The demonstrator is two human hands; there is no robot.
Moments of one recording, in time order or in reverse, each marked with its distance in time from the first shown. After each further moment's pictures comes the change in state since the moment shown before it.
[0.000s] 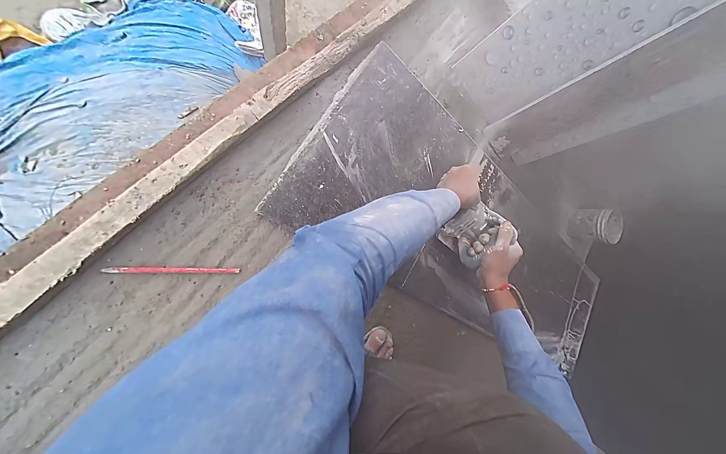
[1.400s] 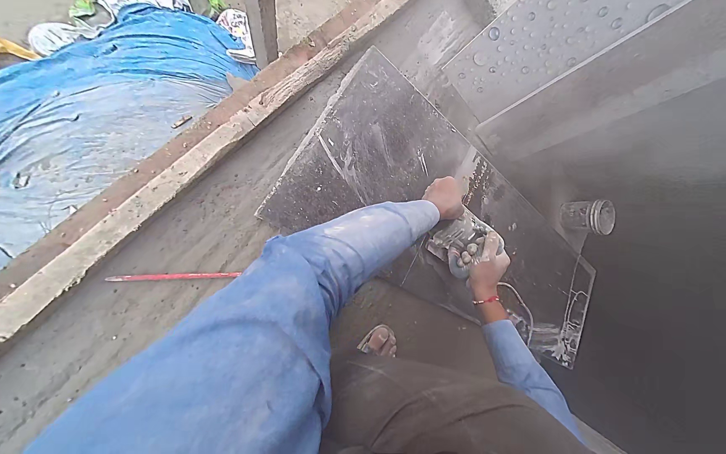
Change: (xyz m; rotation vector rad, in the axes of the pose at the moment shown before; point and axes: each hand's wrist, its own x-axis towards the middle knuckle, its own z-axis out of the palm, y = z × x) left_hand -0.017 -0.026 0.018 0.016 -0.059 -0.031; right_hand -0.041 0.004 -0.009 0.004 -0.001 0.053
